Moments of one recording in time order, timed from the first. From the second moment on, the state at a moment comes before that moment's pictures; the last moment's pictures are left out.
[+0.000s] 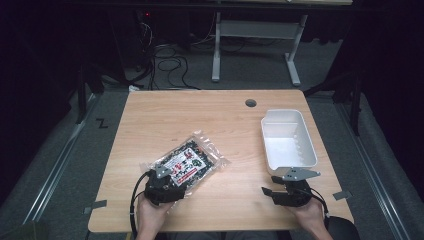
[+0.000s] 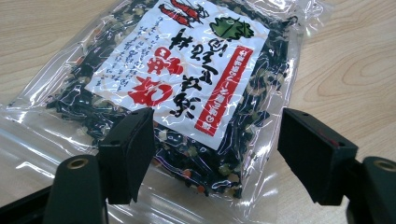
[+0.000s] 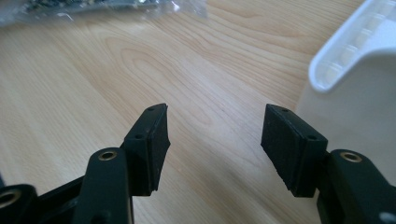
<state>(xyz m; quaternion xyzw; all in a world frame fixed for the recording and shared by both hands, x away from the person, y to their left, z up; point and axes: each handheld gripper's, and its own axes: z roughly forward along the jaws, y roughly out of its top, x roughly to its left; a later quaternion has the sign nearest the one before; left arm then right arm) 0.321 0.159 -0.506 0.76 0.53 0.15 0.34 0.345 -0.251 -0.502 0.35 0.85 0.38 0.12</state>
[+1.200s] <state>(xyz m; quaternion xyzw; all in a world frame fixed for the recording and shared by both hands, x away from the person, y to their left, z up) 0.365 0.166 -0.499 0.75 0.58 0.17 0.28 0.342 -0.253 -0.503 0.34 0.85 0.38 0.14</state>
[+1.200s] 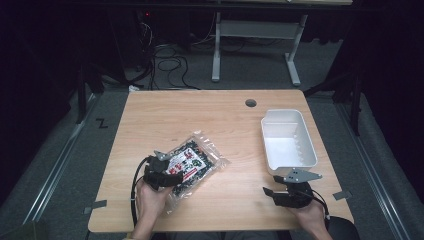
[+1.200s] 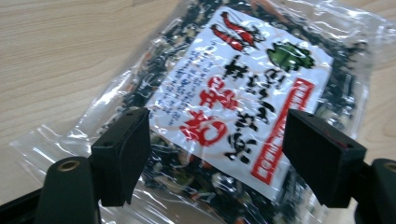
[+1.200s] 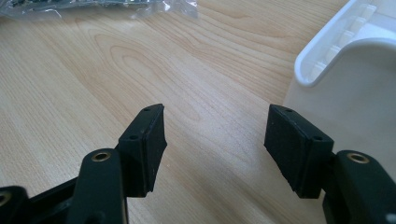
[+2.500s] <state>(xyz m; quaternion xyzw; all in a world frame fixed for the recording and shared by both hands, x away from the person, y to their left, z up) 0.371 0.160 -0.518 0.75 0.58 0.15 0.28 0.343 -0.254 -0.505 0.34 0.85 0.37 0.15</state>
